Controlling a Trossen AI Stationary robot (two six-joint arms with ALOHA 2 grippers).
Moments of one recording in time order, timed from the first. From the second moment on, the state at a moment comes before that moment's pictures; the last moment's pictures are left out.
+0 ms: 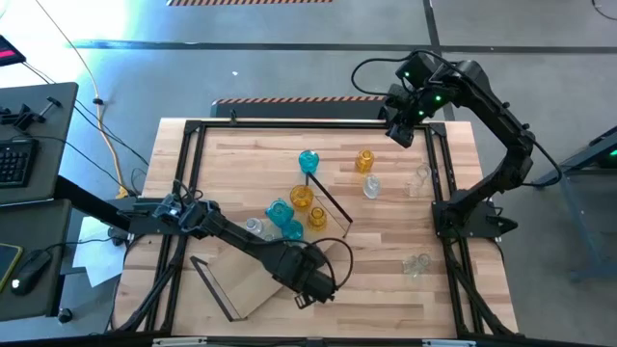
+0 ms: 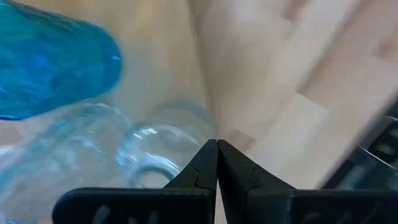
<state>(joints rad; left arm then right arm) -0.48 2.31 2.35 -1.57 -0.12 -0.95 -0.67 1.51 1.93 -1.57 -0.22 -0.21</state>
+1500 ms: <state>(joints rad) -0.22 1.25 2.25 -1.57 -0.96 -0.17 -0.45 1.51 1.57 -1.05 -0.23 0.43</state>
